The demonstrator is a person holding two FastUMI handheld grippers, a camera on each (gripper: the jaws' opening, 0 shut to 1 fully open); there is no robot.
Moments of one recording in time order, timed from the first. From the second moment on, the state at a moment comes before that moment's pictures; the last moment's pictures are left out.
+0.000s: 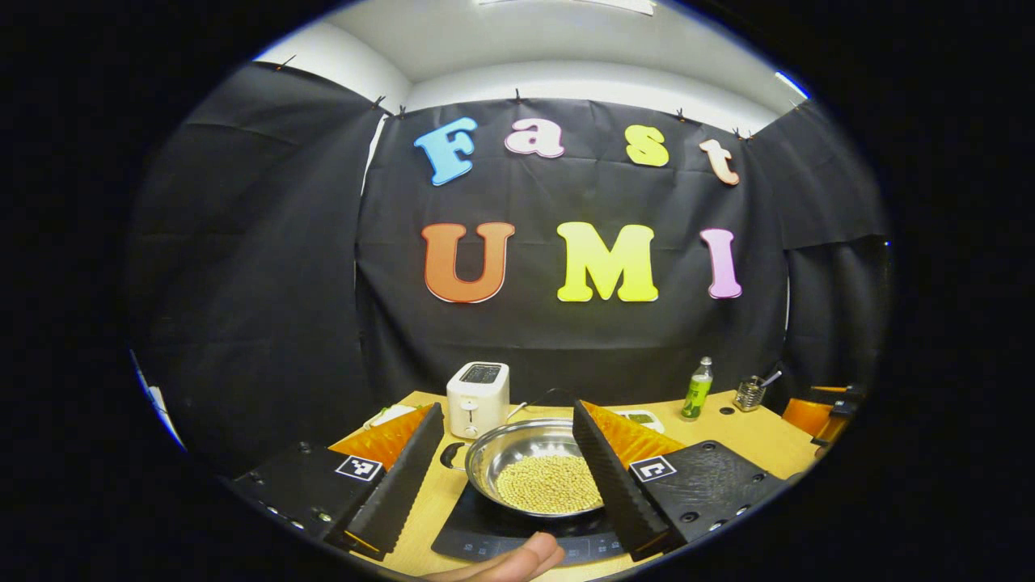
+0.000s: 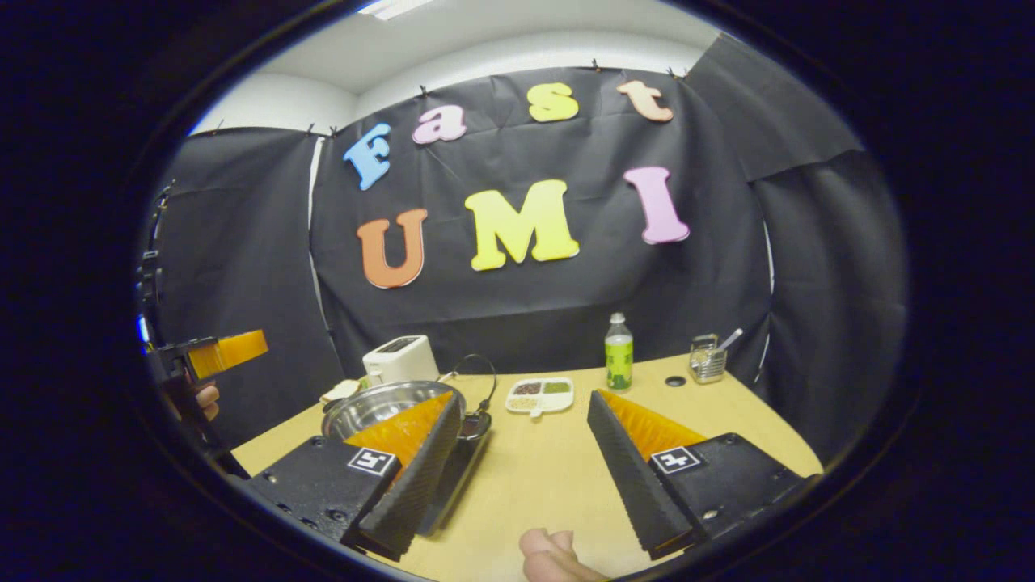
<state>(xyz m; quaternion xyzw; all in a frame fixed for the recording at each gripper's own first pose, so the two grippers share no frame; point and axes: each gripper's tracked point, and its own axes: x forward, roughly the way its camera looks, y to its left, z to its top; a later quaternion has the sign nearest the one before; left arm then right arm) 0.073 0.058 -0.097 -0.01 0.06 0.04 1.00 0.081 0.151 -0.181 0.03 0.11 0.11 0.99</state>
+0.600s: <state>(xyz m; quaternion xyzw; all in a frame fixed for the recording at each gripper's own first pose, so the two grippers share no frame) -0.004 -0.025 -0.056 -0.01 0.03 0.00 1.00 -0.013 0.027 -0.094 0.02 0.03 0.03 1.00</state>
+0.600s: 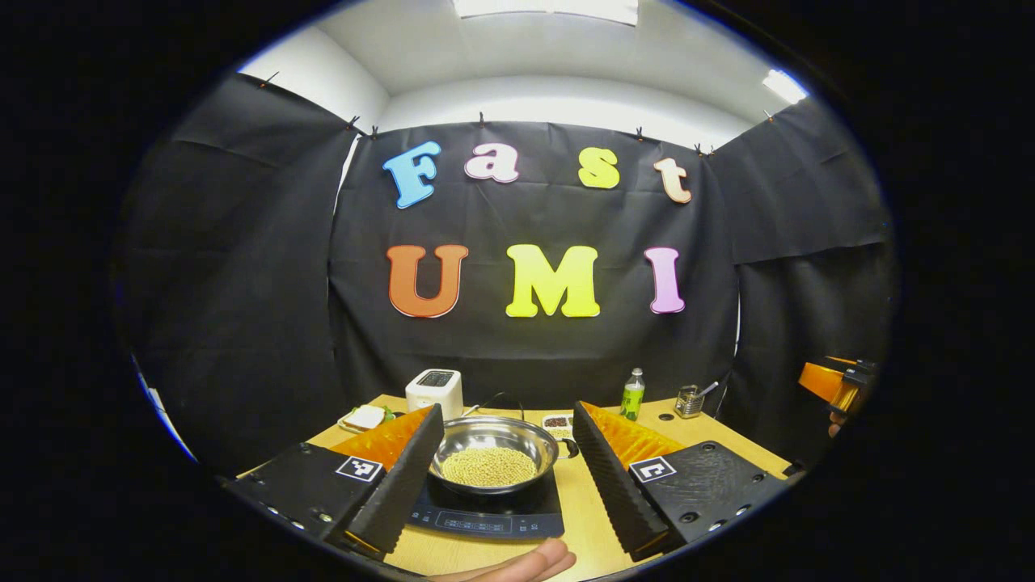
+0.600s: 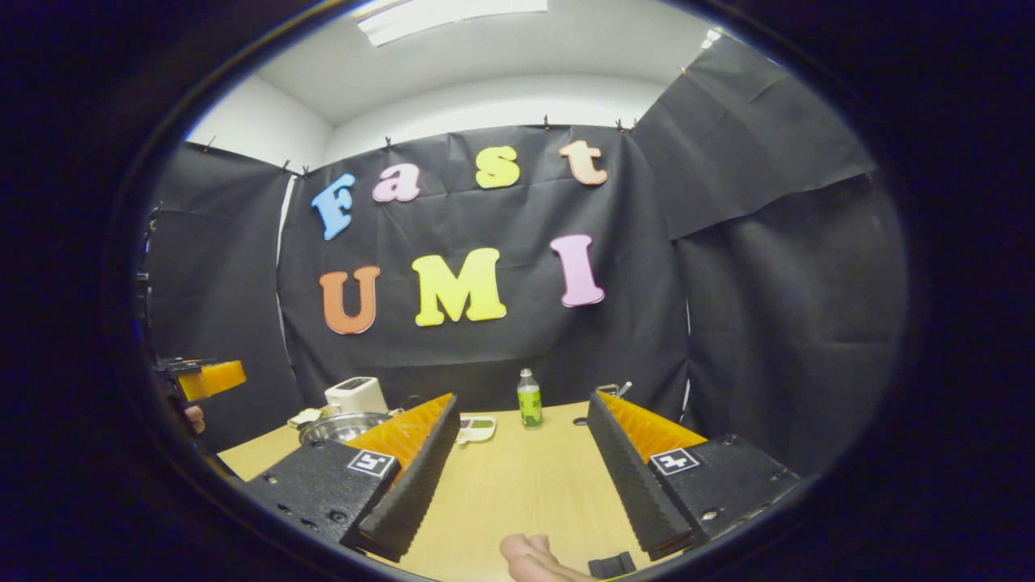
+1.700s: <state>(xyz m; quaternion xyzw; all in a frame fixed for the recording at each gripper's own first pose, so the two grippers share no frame) -0.017 -0.034 -0.059 -0.01 0.00 0.00 1.00 -0.024 0.014 -0.095 0.03 0.00 0.03 1.00</state>
